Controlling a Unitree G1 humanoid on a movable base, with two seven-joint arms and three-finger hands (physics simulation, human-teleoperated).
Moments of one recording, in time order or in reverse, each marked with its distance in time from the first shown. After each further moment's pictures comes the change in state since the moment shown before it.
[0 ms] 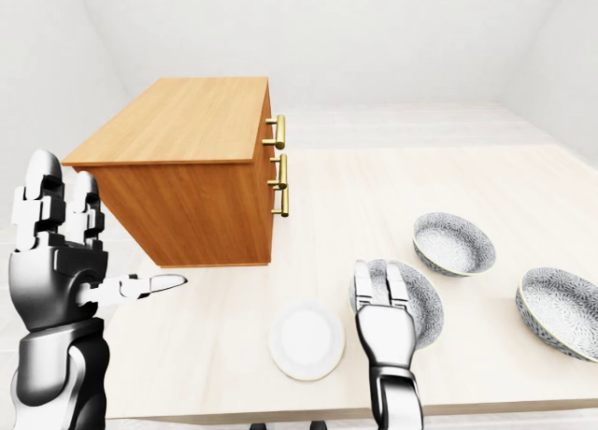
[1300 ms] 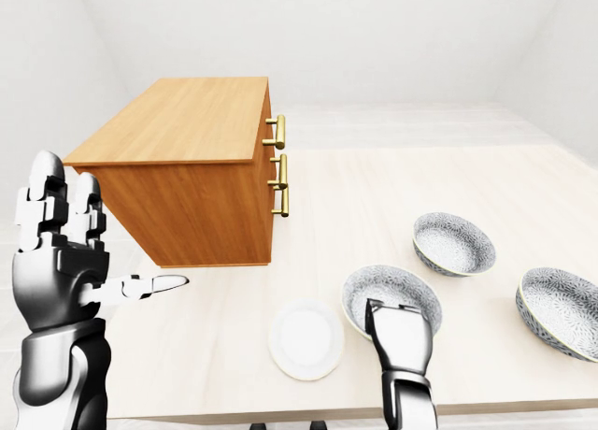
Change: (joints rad) left arm 0.003 -0.002 -0.007 0.003 0.015 0.000 0.002; right arm 0.020 -0.002 -0.069 -0.010 0.058 0.000 -0.018
